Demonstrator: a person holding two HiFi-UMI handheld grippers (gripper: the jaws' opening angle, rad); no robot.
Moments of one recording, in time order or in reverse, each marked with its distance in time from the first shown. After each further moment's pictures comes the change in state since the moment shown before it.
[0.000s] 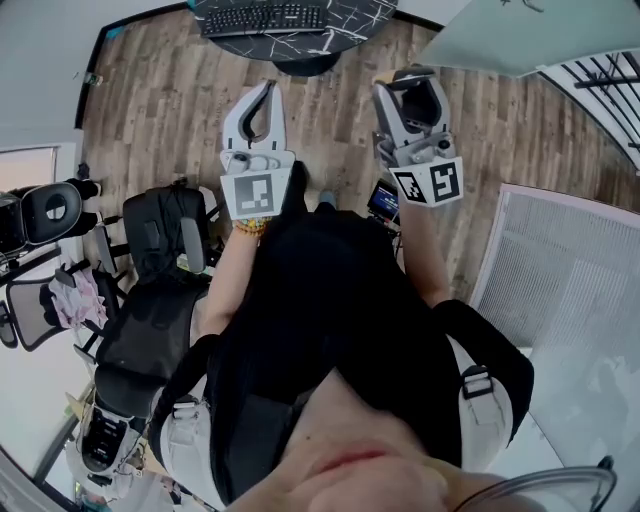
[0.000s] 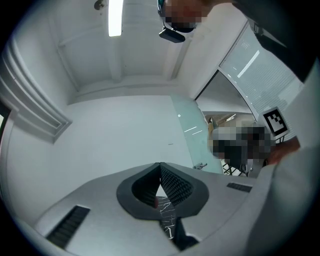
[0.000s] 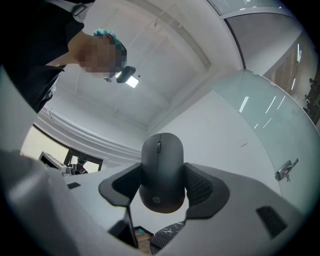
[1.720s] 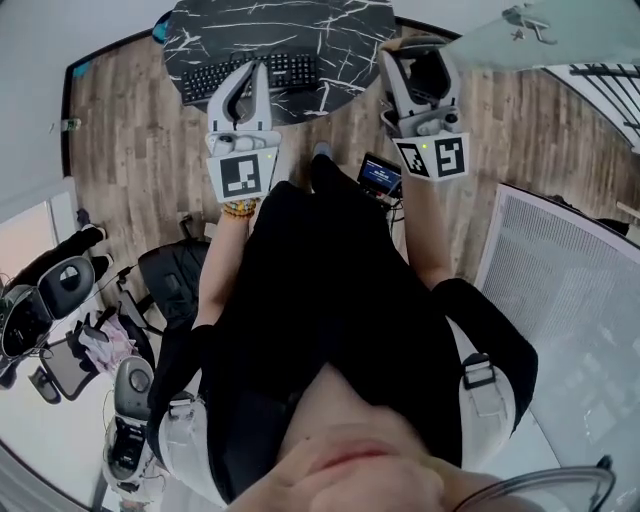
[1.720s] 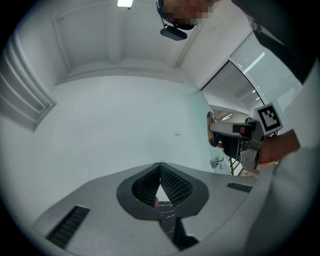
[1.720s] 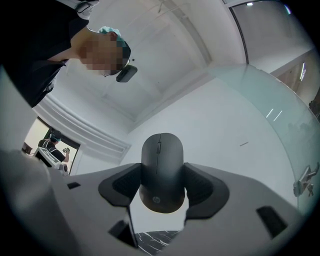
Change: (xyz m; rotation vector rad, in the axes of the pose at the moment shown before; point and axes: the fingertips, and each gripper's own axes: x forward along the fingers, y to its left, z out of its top) left arm 0.289 0.127 -0.072 -0.029 0.026 -0.089; right arm 0.236 -0.189 -0.086 -0.108 0.015 -0.115
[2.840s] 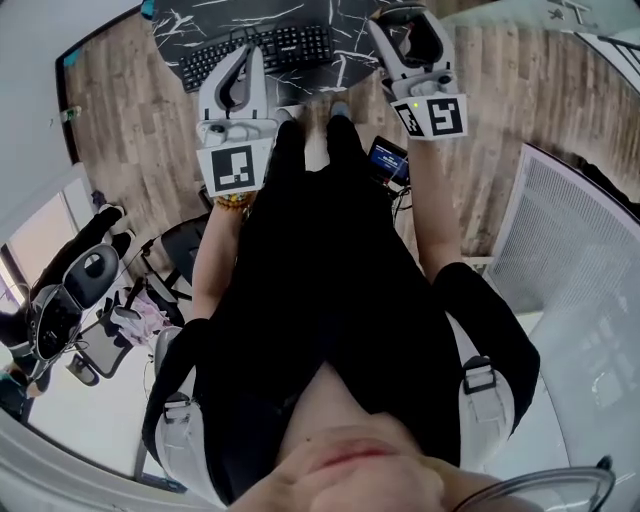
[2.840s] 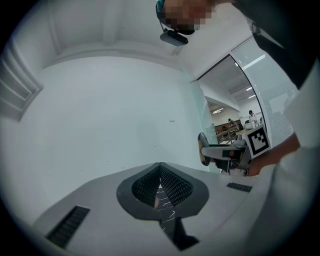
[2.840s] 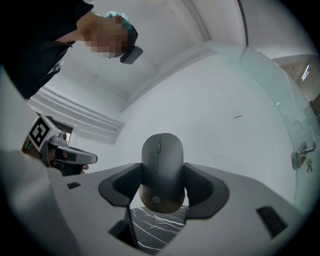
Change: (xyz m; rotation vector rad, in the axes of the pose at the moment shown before) left arm 0.048 0.029 -0.054 -0.001 0.148 -0.128; right arm 0.032 -0.032 -0.138 0.009 0.227 -0.061
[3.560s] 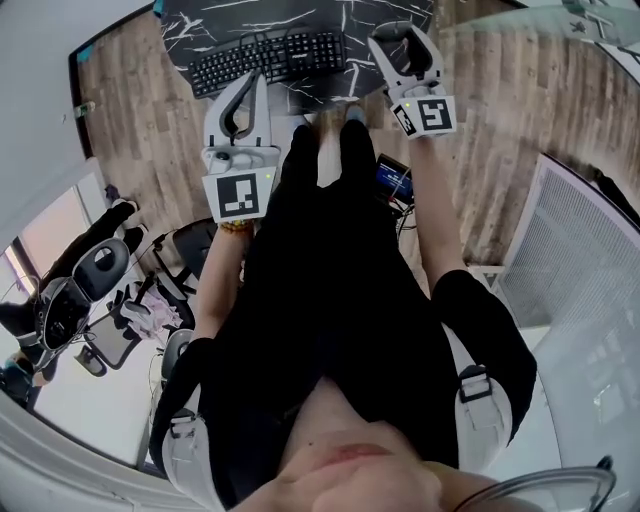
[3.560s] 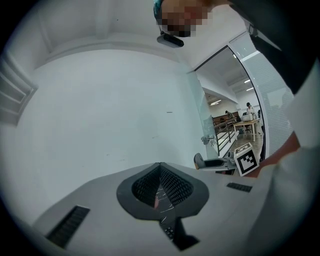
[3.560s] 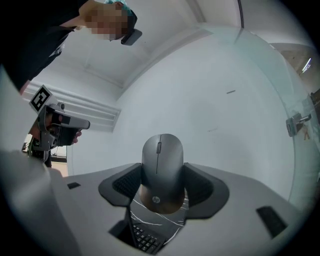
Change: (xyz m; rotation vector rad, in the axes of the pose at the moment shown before) left arm -0.006 -0.006 -0.030 0.046 0.108 -0.019; right arm -0.010 -0.020 -0.125 0.050 0.156 -0.013
